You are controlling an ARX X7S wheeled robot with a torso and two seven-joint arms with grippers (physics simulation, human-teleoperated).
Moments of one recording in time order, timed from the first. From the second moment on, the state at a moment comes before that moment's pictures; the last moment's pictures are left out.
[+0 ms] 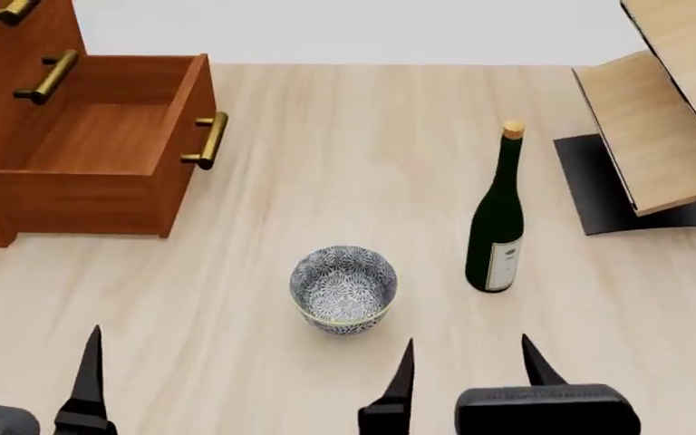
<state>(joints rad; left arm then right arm) -0.08 -0.10 0.11 0.95 0.07 -0.92 -0.01 0.11 0.11 -0.11 -0.47 0.05 0.53 0.11</state>
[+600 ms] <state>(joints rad) -0.08 -0.13 0.08 0.94 0.05 -0.92 -0.04 0.13 0.13 -0.15 -0.42 0.07 0.51 0.13</state>
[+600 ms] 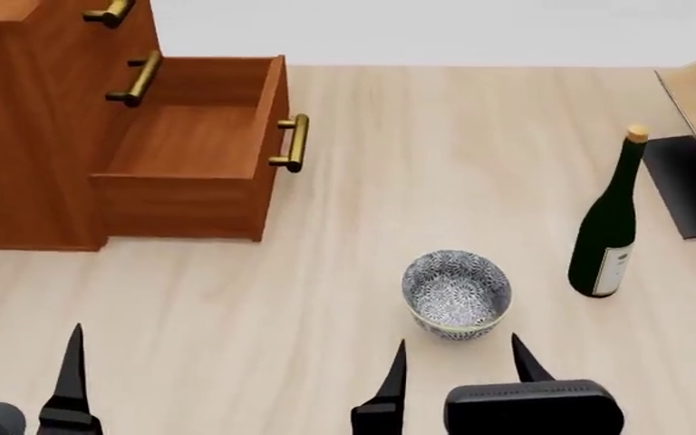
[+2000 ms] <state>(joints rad) -0.07 -0.16 0.10 0.94 0.01 -0.89 -0.10 0.16 0.18 -0.16 -0.35 0.14 0.46 0.17</state>
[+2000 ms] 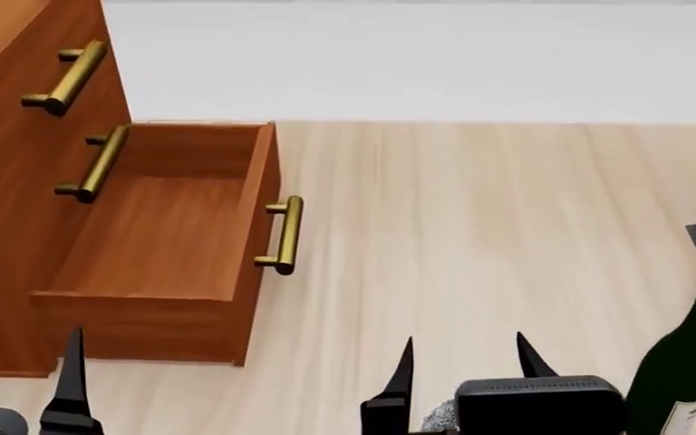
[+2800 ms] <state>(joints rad) -0.06 -0.18 0.12 0.93 -0.01 -0.87 -0.13 0.16 0.19 -0.18 -0.31 0.14 0.43 0.21</state>
